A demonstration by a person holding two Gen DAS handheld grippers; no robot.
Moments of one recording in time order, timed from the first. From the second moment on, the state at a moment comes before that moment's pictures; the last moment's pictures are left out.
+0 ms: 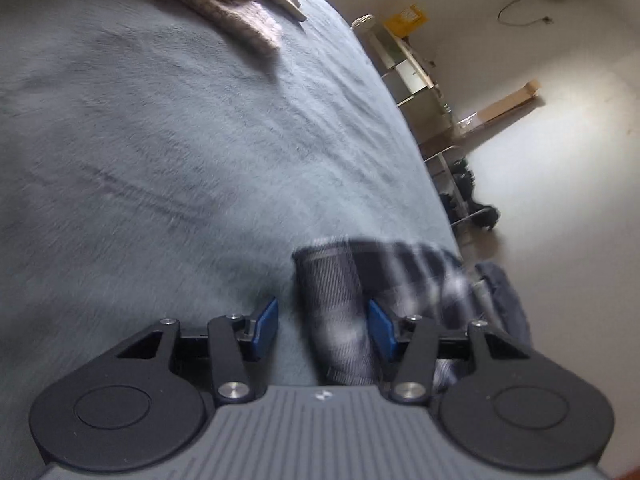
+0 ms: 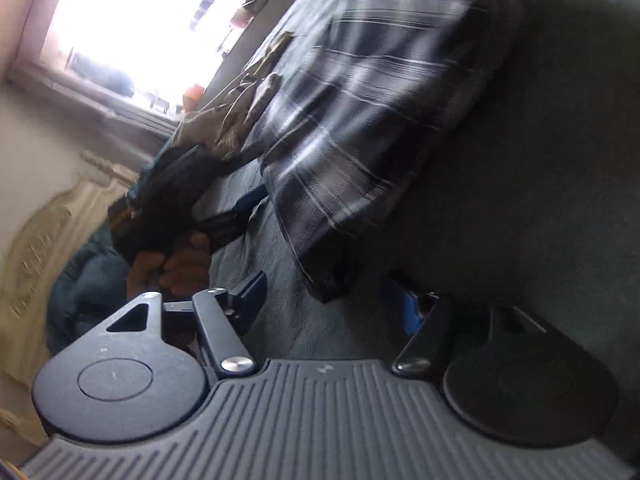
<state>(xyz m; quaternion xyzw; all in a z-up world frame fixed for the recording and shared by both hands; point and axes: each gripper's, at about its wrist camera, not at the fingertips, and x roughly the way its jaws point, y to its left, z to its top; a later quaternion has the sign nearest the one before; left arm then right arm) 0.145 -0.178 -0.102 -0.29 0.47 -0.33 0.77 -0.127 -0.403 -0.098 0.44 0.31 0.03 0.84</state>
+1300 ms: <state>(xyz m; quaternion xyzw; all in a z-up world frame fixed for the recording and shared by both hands) 0.024 0.121 0.012 -0.30 0.43 -0.13 0.84 -0.172 -0.270 -0.091 0.47 0.36 0.13 0.80</state>
